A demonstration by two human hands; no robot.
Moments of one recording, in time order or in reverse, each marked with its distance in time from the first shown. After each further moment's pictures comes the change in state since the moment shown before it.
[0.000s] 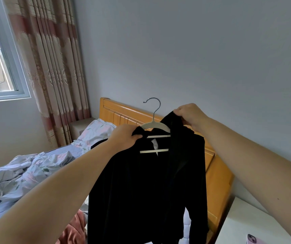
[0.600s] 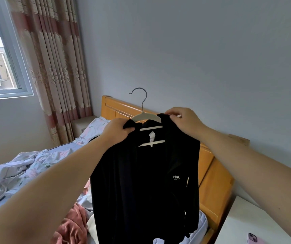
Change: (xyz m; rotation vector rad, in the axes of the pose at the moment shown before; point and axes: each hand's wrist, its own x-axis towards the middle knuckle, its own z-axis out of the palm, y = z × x) left_hand -0.007 -0.007 -0.022 -0.128 0.072 -0.152; right_hand -0.017 0.018 0.012 -0.416 -0.050 -0.461
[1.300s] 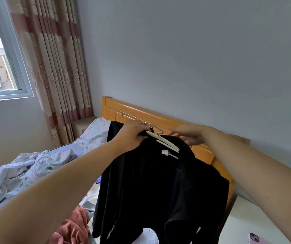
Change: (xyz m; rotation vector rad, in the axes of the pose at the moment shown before) left_hand -0.016 0.029 0.010 0.078 -0.054 0.537; right_hand 0.009 0.036 0.008 0.452 -0.627 0.616
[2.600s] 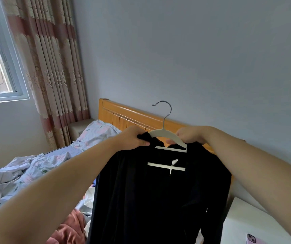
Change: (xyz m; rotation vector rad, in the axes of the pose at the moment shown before) left_hand 0.015 -0.010 0.008 -0.285 -0.255 -0.338; right_hand -0.032 -0.013 0.001 -0.527 -0.046 0.008
